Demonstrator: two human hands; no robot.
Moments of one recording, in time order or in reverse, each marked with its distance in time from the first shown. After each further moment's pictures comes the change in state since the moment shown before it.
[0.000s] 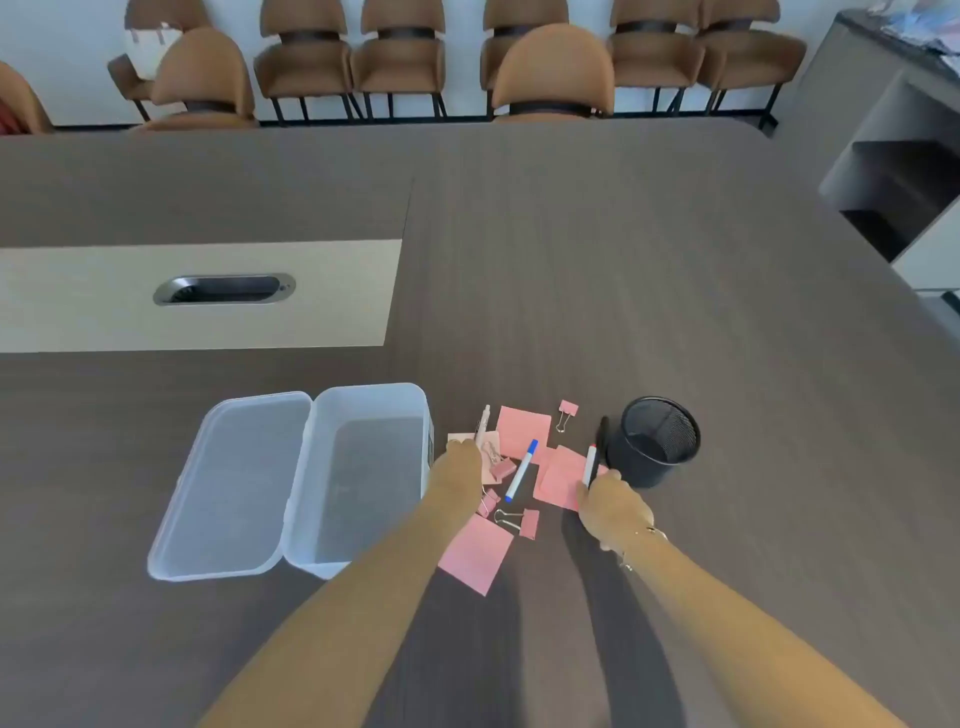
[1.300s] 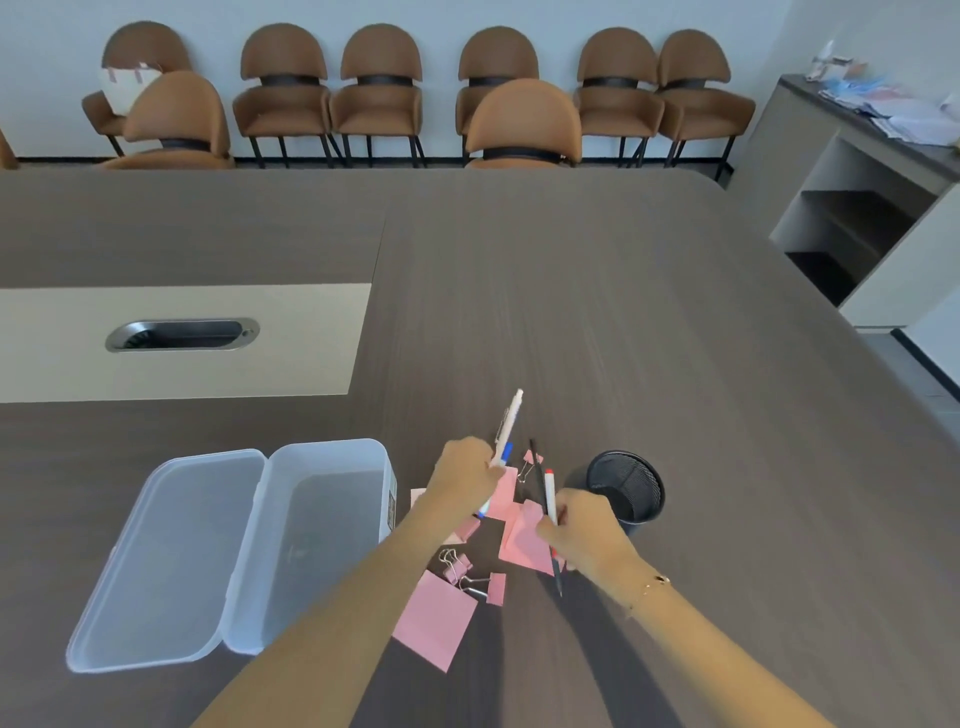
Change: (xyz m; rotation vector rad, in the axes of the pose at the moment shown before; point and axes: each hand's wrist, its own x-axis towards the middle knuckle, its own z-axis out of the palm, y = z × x) left_hand 0.035 0.058 -0.048 -0.316 0.100 0.099; right_hand -0.003 -0.008 -0.057 0.243 0.015 -0.242
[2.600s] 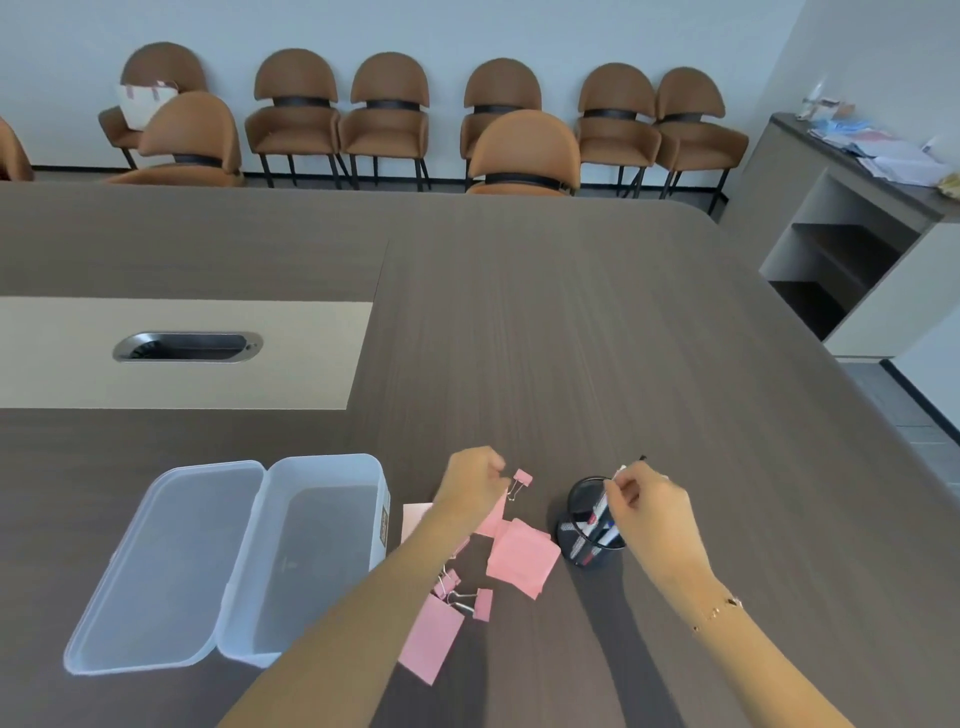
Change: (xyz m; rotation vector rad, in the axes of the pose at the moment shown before) left_hand -0.009 0.022 0.000 -0.191 0.025 0.032; right_hand -0.016 0.027 -0.071 0.005 0.451 -0.085
